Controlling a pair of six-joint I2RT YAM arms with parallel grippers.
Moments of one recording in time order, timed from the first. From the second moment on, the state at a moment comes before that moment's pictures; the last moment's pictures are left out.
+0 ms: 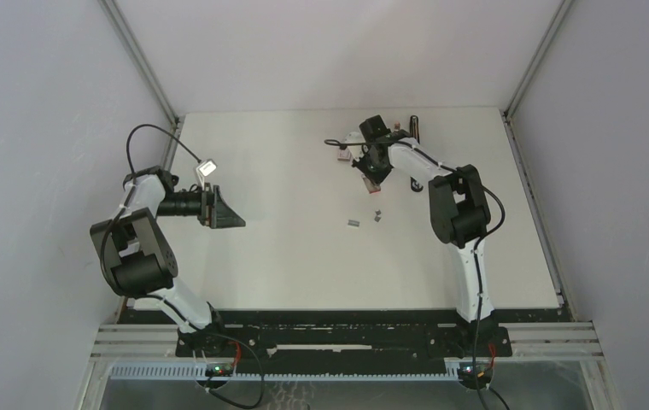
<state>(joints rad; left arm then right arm) 0.36 1.68 1.18 -1.21 1.11 0.89 0.43 2.21 1.81 -0.75 -0.07 -0.46</state>
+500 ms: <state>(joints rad) 0.36 1.69 1.18 -1.22 1.13 0.90 0.43 2.20 1.85 -0.76 -0.03 -0.51</state>
